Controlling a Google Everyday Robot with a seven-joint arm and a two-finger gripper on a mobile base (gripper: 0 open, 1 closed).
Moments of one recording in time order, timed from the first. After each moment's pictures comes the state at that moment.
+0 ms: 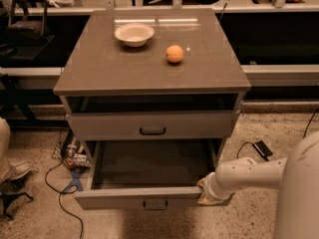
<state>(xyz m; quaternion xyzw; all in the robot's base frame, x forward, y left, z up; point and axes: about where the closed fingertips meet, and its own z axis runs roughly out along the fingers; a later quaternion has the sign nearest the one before) 0.472 -0.184 0.392 -0.65 0.75 0.04 0.13</state>
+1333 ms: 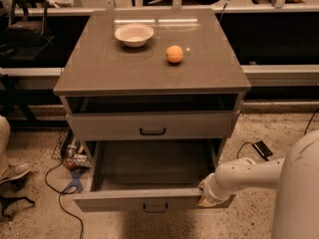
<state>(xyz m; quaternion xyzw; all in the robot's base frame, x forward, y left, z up) 0.473 -0.182 0.394 -0.65 0.75 0.04 0.13</state>
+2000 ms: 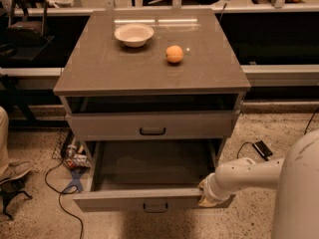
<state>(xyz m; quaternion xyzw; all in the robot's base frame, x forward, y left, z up) 0.473 -0.182 0.394 -0.65 0.75 0.04 0.13</state>
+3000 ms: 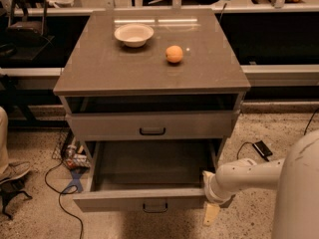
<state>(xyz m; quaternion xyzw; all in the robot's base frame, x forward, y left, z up) 0.472 -0.182 0.394 -0.65 0.75 0.04 0.13</state>
